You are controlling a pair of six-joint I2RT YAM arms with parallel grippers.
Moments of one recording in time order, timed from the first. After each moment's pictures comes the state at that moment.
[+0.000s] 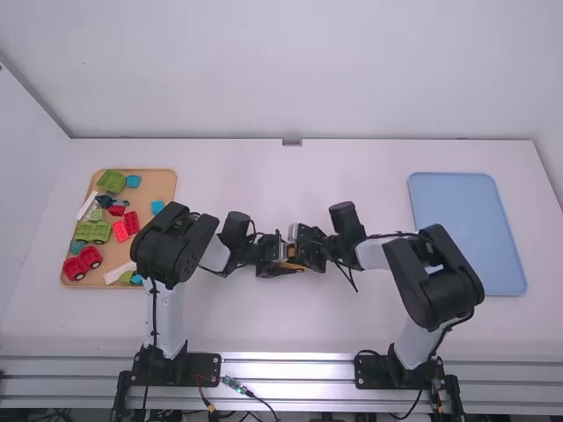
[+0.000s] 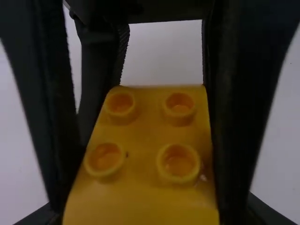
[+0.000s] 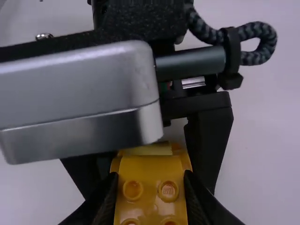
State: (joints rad) left arm -0.32 2.11 0.65 0.67 0.99 0.84; right arm 0.41 1.83 0.69 0.19 -0.89 -0.78
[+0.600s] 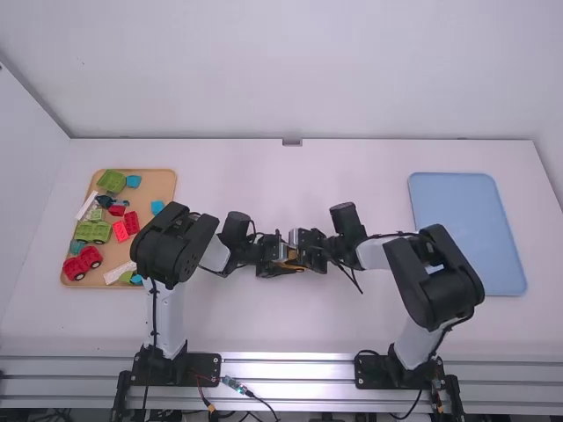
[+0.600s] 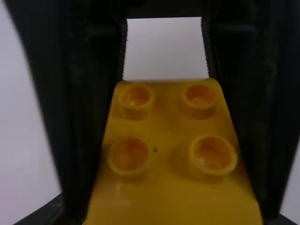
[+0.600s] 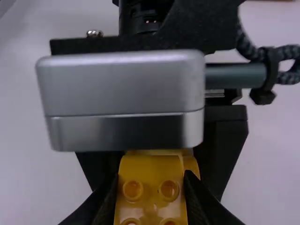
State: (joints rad) left arm -0.32 2.11 0.65 0.67 0.99 0.84; right arm 0.40 1.83 0.67 0.21 -0.93 -0.91
